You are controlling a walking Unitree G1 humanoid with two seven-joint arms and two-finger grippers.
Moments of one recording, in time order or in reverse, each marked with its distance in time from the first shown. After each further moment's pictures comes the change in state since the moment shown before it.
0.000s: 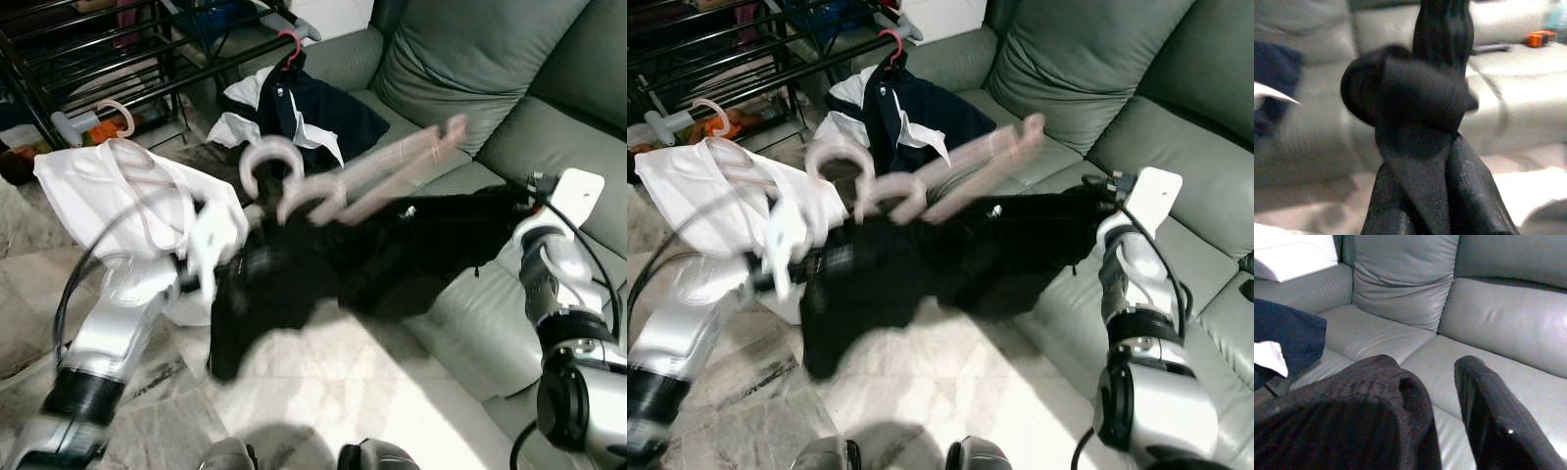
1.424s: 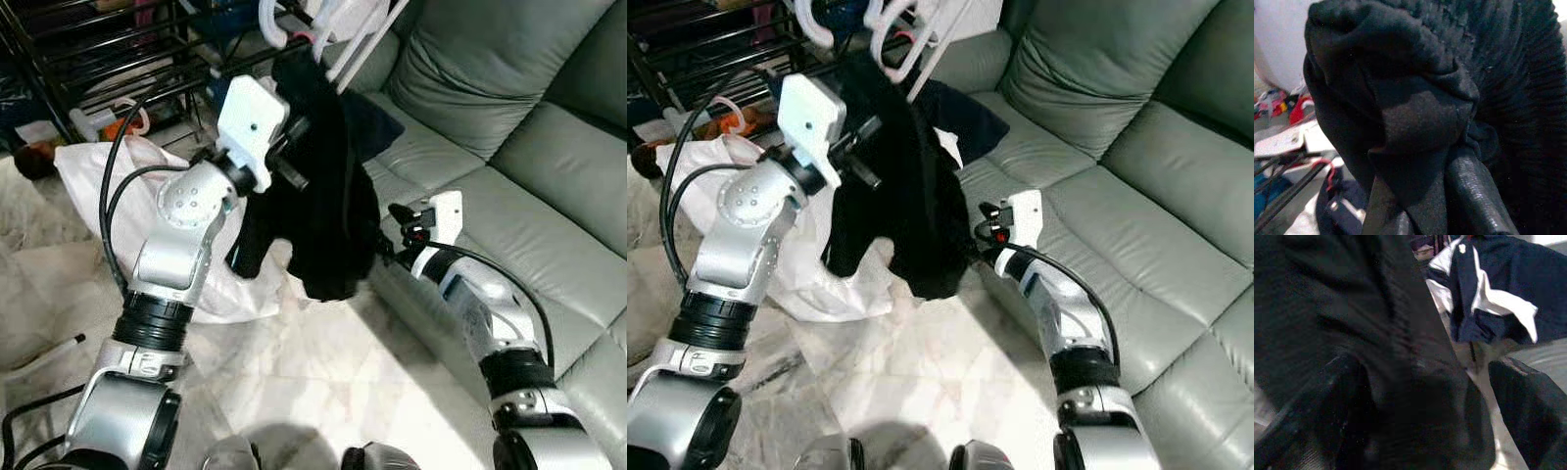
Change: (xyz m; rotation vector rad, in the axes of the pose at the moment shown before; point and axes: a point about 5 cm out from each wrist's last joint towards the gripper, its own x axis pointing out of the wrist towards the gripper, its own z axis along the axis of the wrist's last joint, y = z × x) left arm 0.057 0.029 0.136 0.322 -0.428 0.413; right arm -0.058 0.111 -0.042 0.013 0.103 0.898
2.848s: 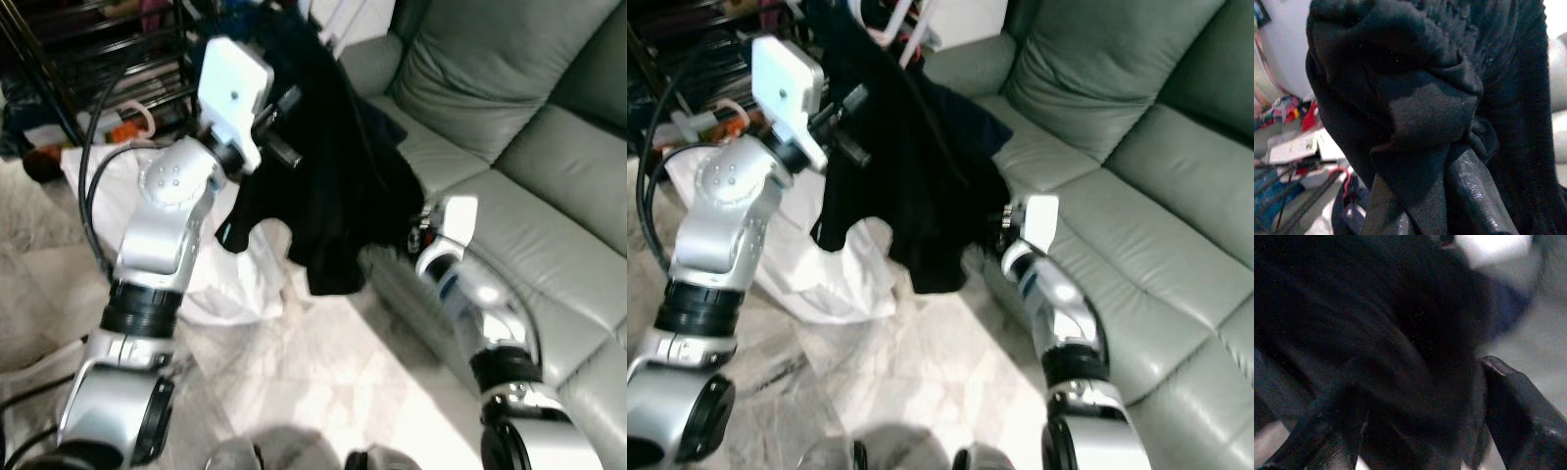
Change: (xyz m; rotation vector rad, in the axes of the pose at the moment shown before) left arm -0.004 0.017 0.006 0.008 0.003 0.044; right arm -0.004 -0.013 0.007 0.003 -0.090 -0.221
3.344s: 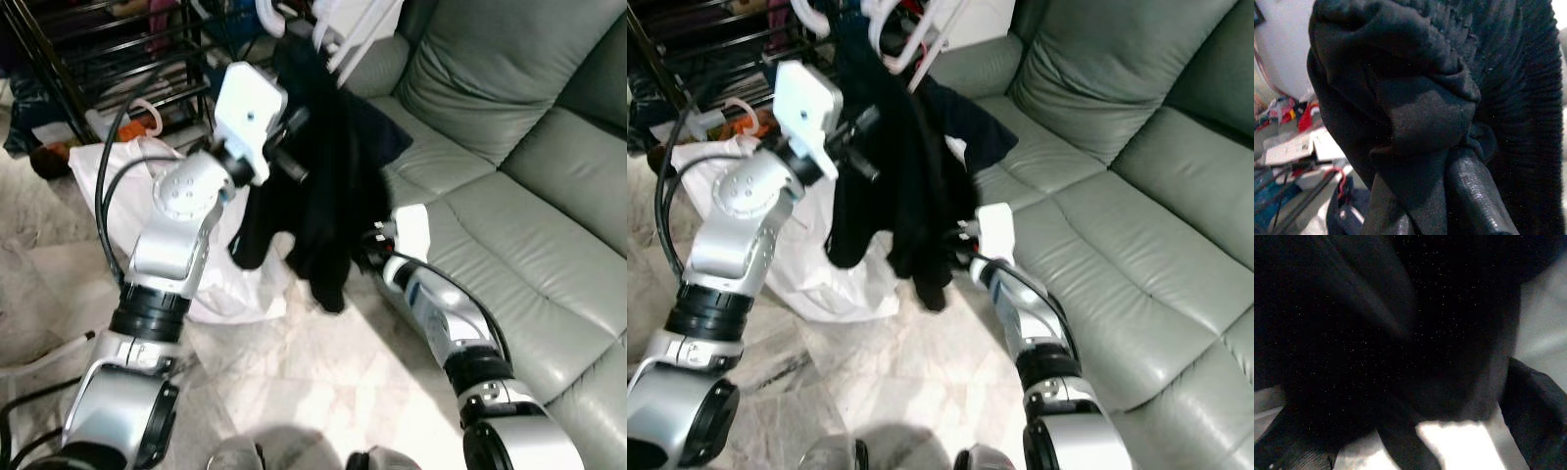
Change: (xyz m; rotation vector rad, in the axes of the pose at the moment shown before) left arm 0.008 -0.009 0.003 -0.006 -0.025 -0.033; right arm 0.010 0.025 -0.053 -0.002 0.270 -0.059
